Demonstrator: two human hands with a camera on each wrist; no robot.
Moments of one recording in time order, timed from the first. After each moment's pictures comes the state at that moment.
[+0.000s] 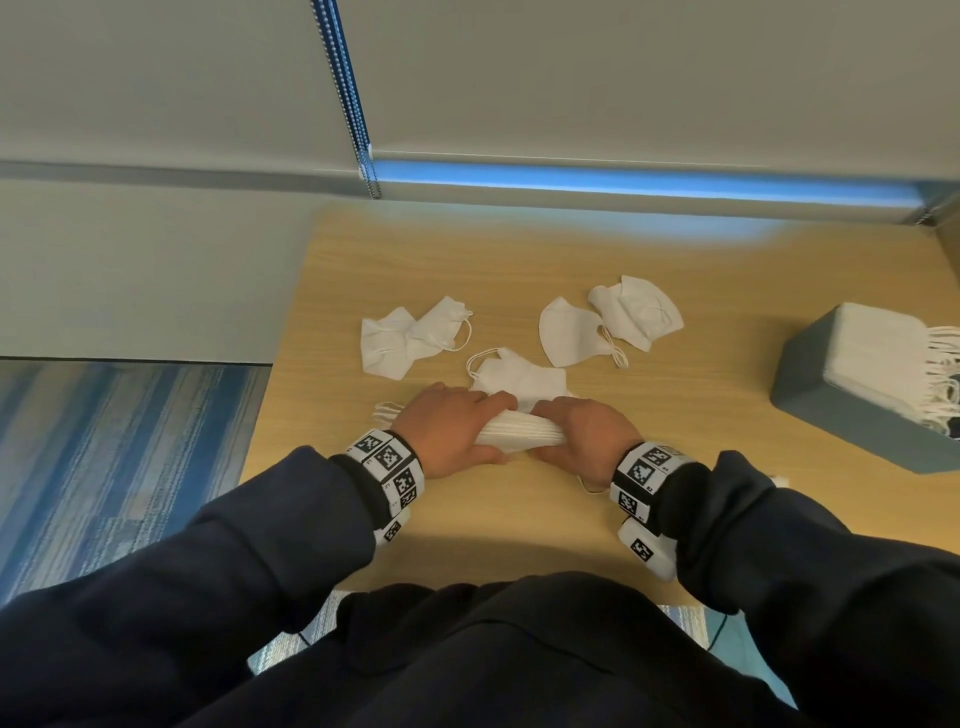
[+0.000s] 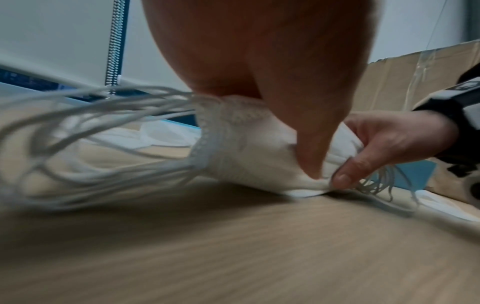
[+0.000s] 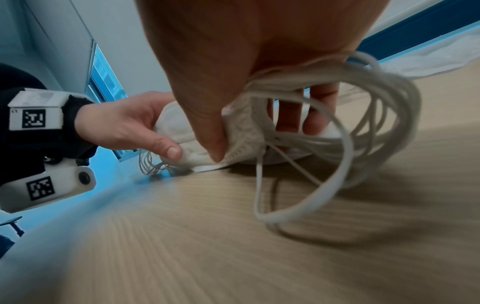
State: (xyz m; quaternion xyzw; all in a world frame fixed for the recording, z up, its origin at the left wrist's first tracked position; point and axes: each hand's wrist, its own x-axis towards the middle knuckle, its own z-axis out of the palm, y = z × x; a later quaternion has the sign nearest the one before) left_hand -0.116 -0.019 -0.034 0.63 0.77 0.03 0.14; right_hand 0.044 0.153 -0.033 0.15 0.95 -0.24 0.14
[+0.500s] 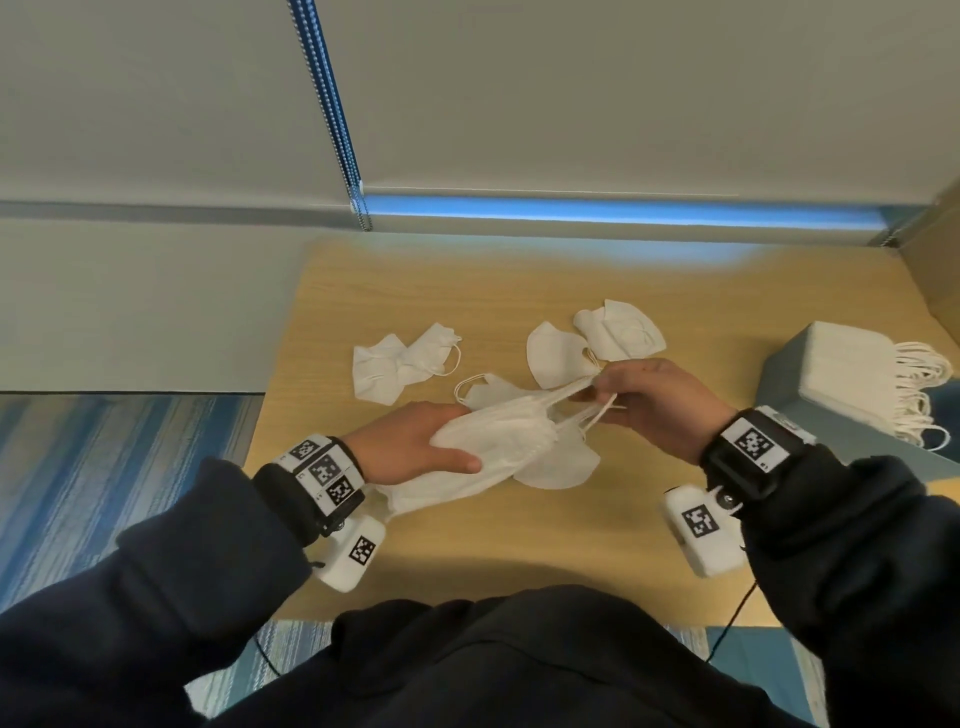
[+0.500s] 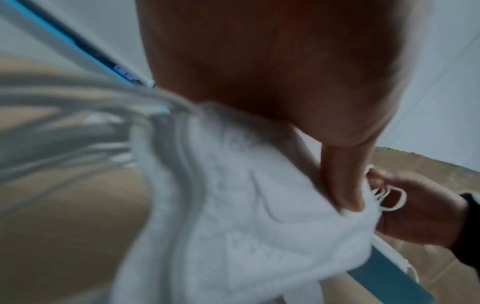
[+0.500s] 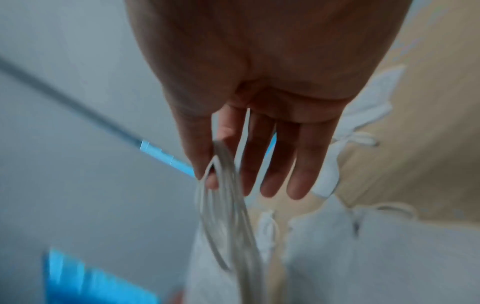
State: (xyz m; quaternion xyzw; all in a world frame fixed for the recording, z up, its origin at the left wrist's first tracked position) left_hand -0.140 -0.040 0.014 0.49 0.72 0.26 0.43; right_hand 0.065 0.198 0.069 0.29 0.58 -0.76 0.01
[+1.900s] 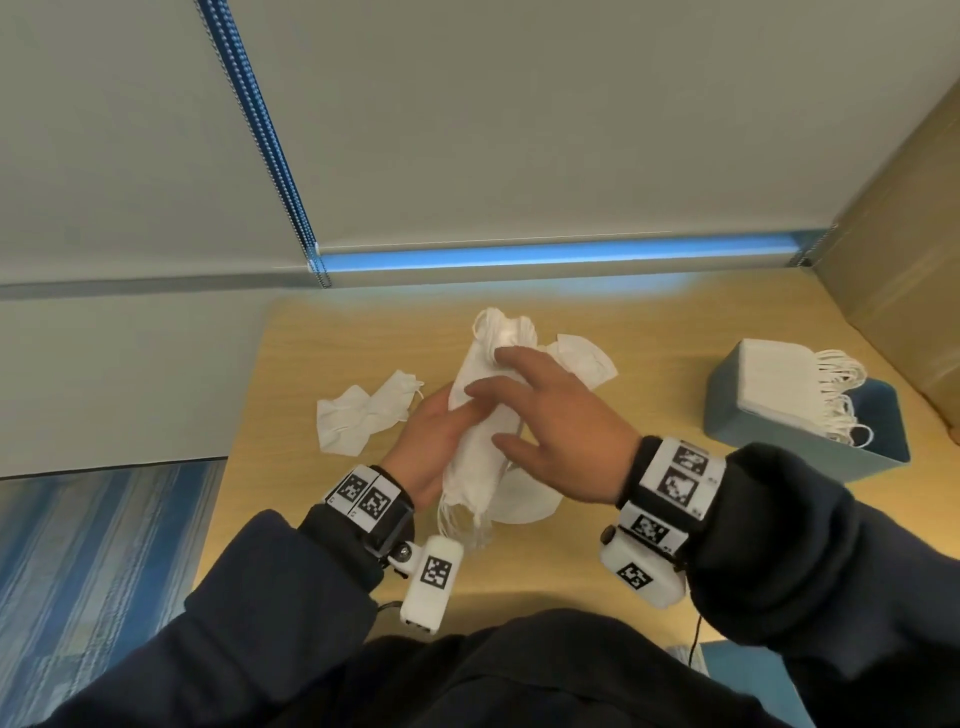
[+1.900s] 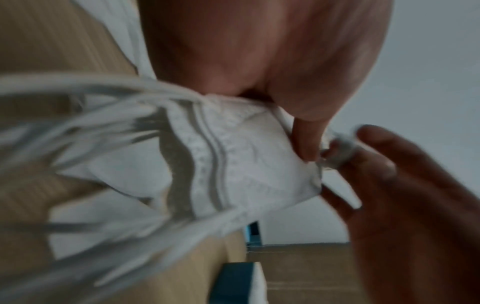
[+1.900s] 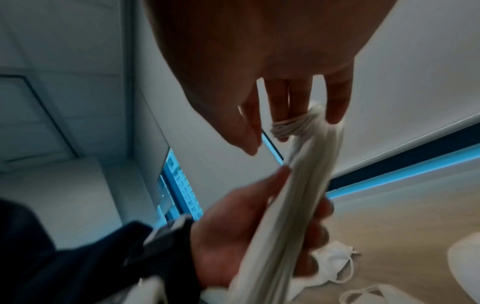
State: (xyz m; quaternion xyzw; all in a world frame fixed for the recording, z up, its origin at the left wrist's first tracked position) left_hand -0.080 0.028 0.063 0.18 0.54 0.66 0.49; right_hand 0.050 0.145 0.114 0.09 0.97 -0.21 -0.06
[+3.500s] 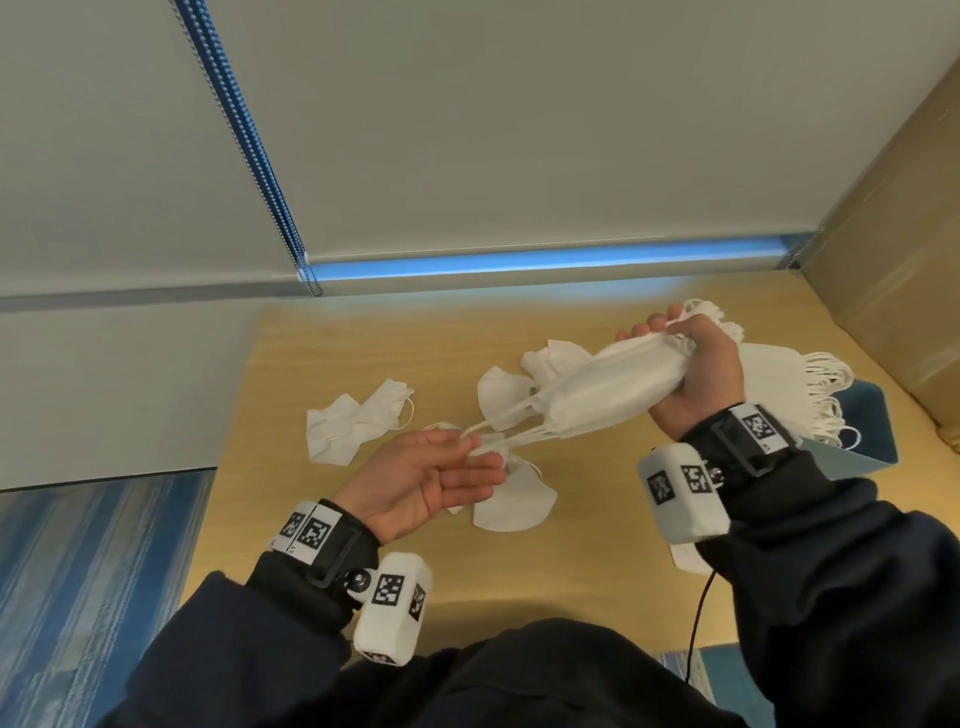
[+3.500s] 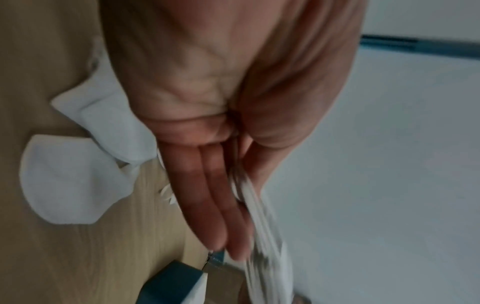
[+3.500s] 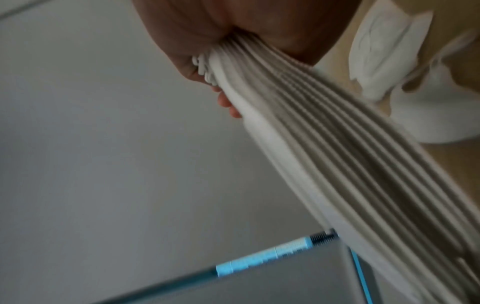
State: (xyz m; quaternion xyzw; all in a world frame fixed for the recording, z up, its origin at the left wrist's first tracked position) left_hand -0.080 0.005 0.070 0.07 0.46 0.62 0.63; right_hand 0.082 0.241 0.116 0.29 0.19 -0.85 -0.39
